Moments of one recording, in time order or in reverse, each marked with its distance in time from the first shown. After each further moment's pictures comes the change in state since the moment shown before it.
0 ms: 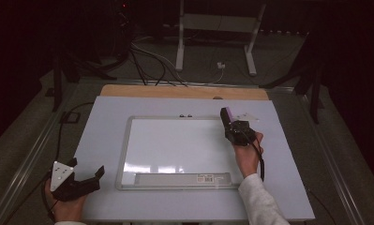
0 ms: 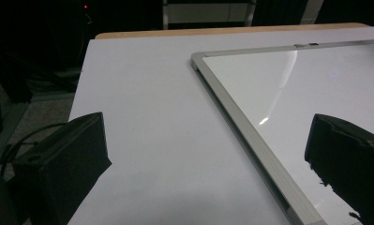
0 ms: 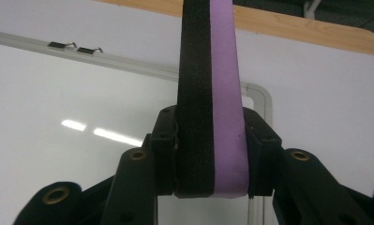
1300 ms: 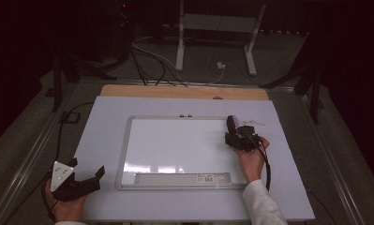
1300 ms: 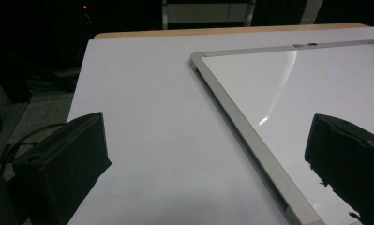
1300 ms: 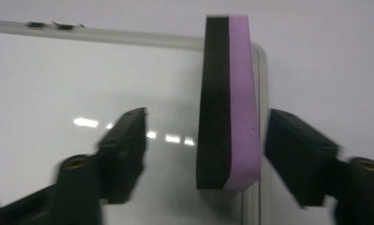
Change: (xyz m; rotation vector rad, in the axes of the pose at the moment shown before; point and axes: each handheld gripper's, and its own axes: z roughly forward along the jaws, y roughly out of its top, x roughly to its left) left arm -0.001 0.000 0.000 -0.002 -0.002 -0.002; right arm -0.016 -0.023 0.000 0.042 0.038 0.098
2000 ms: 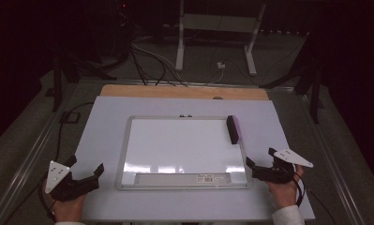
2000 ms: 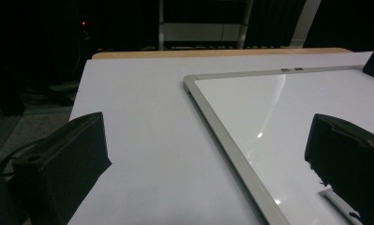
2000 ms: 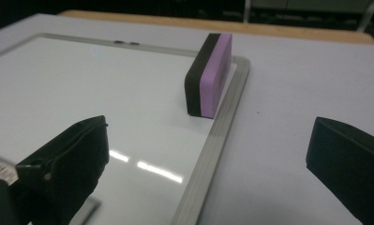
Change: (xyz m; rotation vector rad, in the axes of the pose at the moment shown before) left arm -0.003 0.010 -0.008 -0.072 -0.021 -0.021; right arm -0.057 -0.076 -0.097 -0.262 0.203 -0.078
